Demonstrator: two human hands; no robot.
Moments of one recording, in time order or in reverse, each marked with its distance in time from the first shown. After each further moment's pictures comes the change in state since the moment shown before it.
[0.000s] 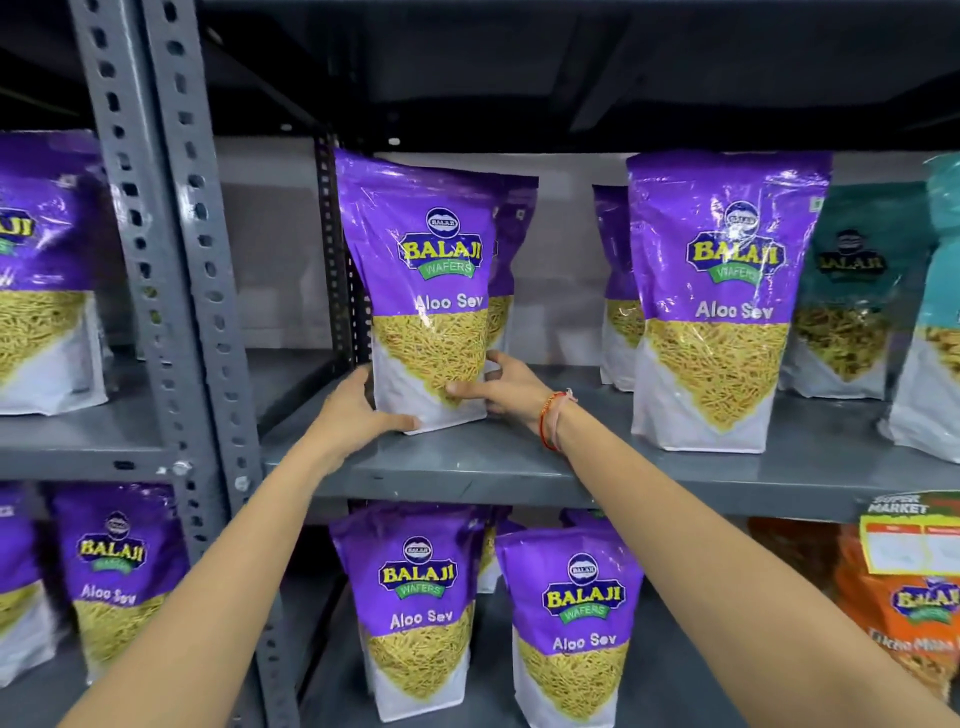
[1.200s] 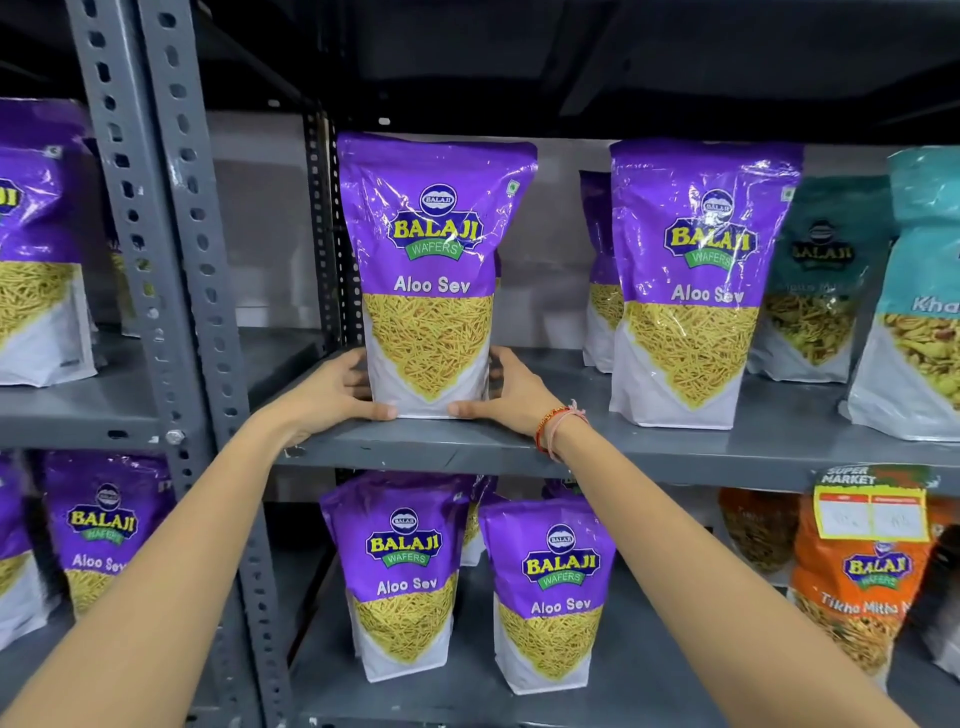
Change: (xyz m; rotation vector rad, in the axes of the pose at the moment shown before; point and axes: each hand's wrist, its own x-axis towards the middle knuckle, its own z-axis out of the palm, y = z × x) left_hand -0.014 0.007 -0.014 -0.110 -0.296 0.031; right_hand -0.061 0.000 -0.006 -0.335 0.080 -0.022
